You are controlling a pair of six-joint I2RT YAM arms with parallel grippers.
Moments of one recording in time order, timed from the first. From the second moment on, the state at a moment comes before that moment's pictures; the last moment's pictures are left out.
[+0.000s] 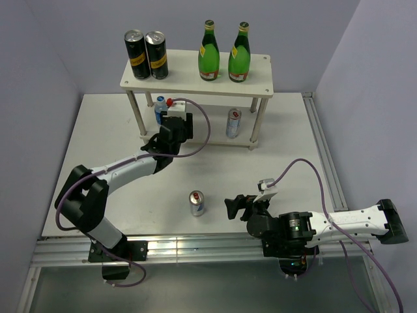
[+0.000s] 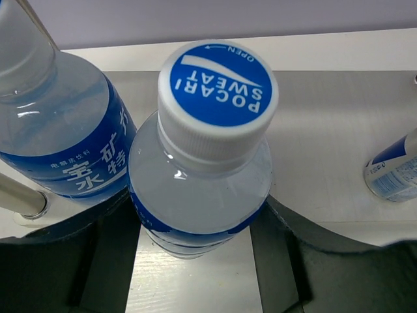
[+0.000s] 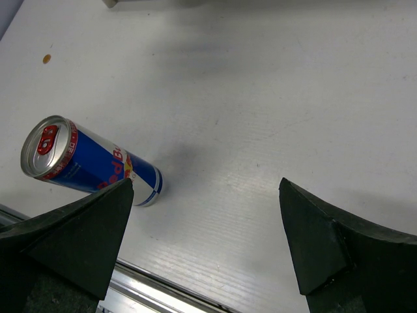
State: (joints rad) left arm -0.66 1.58 1.03 0.29 -0.53 -0.17; right arm 1.55 0.62 0.34 -0.38 1.05 0.98
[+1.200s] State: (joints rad) left arm -0.57 1.67 1.03 0.51 -0.57 -0.17; right arm 1.55 0.64 0.34 -0.38 1.05 0.98
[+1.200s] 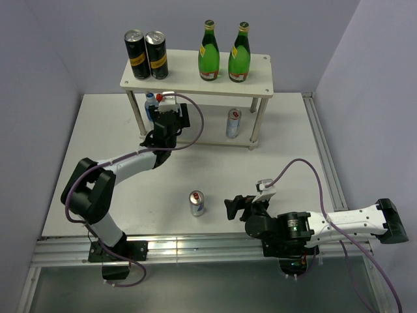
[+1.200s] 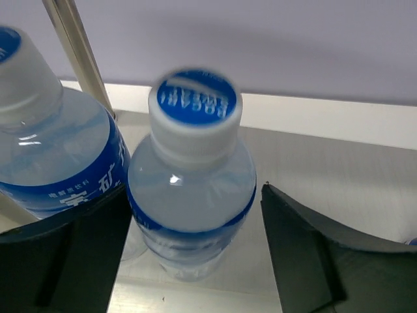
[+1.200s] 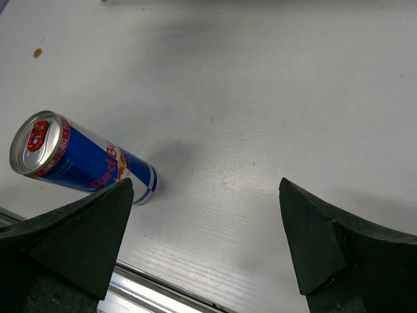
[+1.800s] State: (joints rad) left arm -0.62 1.47 0.96 0.48 -0.57 -0.21; right arm 1.55 0.64 0.34 -0.38 1.05 0.98
